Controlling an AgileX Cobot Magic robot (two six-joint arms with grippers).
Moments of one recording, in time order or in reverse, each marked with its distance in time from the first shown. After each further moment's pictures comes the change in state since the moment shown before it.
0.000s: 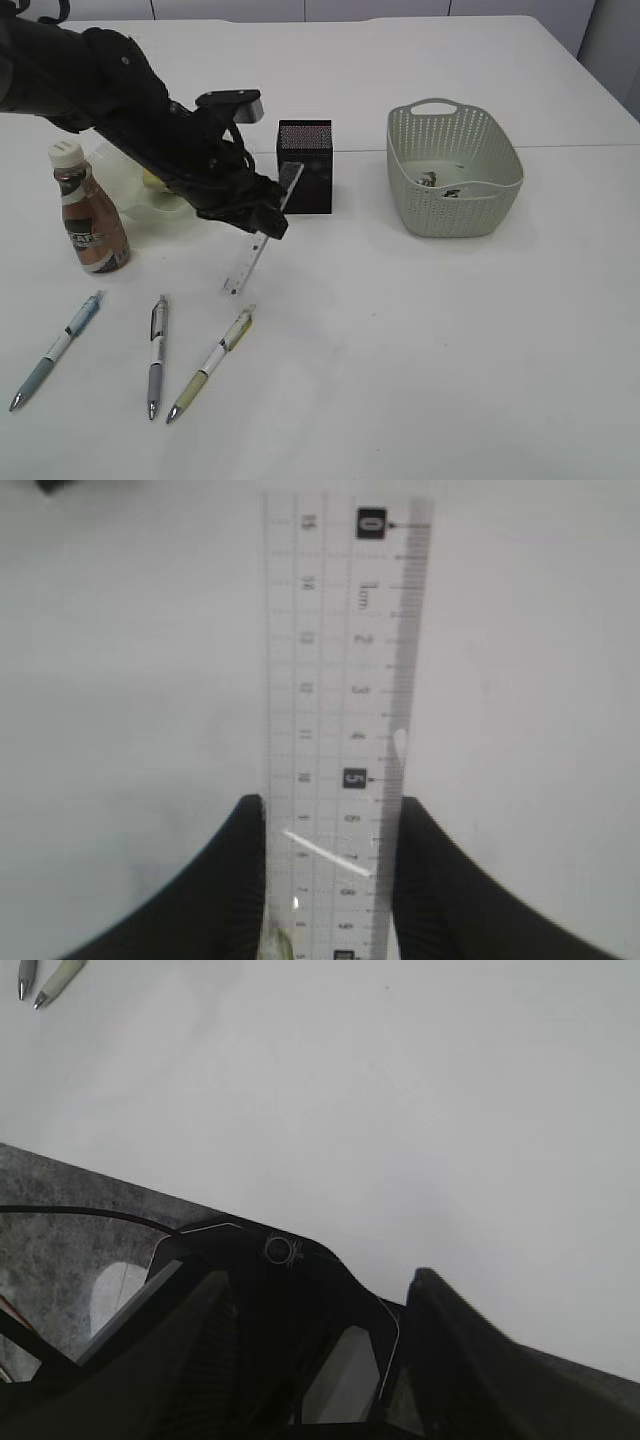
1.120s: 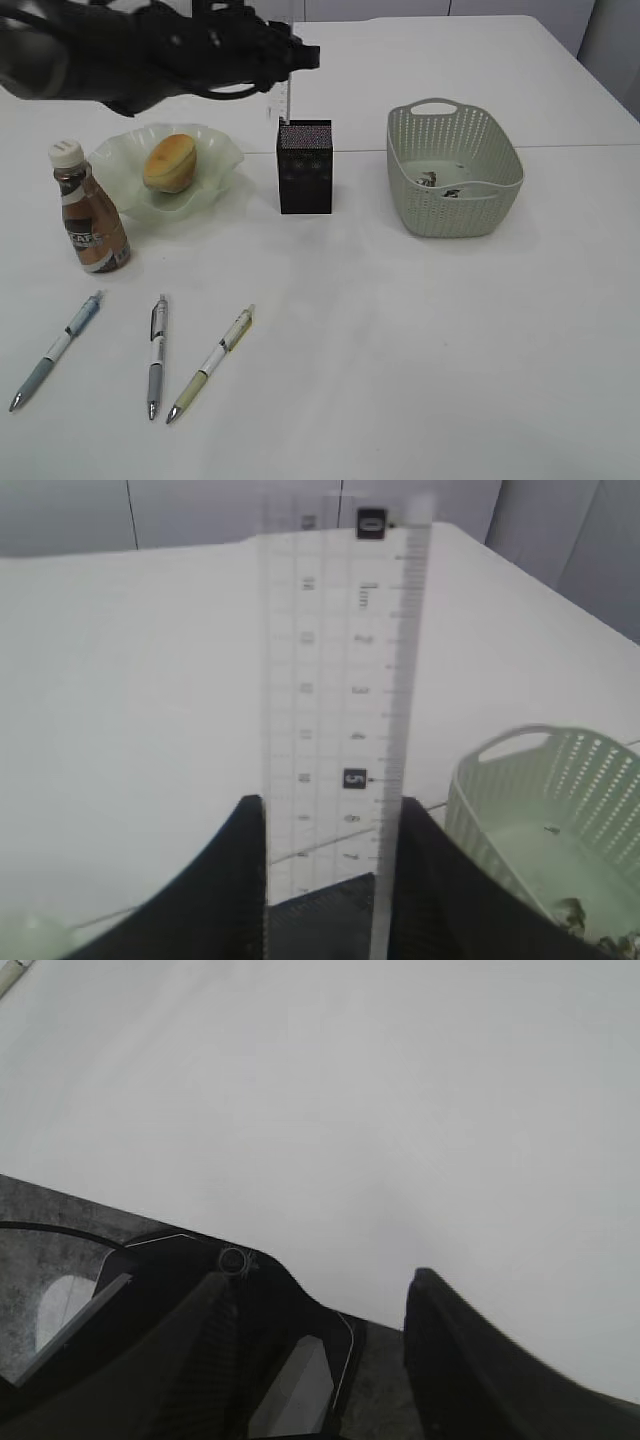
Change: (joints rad) left arm -0.077 0.047 -0.142 -0.044 -0.839 0.008; right arm 0.000 0.000 0.000 -0.085 0.000 0.005
